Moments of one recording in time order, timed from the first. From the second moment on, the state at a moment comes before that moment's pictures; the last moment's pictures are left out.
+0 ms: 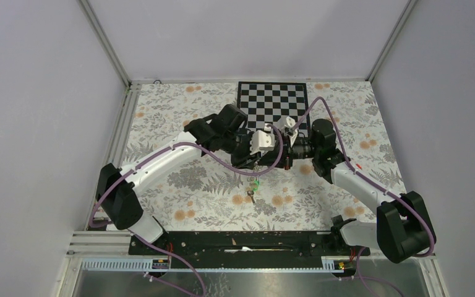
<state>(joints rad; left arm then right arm) -0.81 1.57 1.41 -0.77 0.54 0.60 0.40 1.26 0.67 0.37 -1.21 0.04</state>
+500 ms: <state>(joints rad) -0.74 1.47 1.31 -0.65 0.67 0.62 0.38 1.26 0.66 0.59 -1.22 0.22</state>
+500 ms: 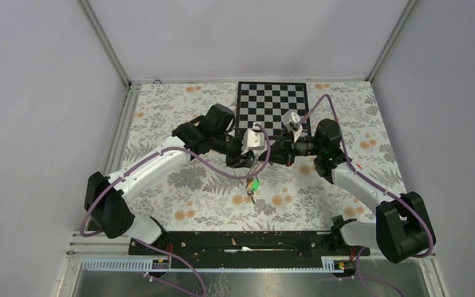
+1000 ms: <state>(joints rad) -0.74 1.40 1.26 -0.63 0.65 0.75 0.36 1.25 0.66 0.52 -1.28 0.13</state>
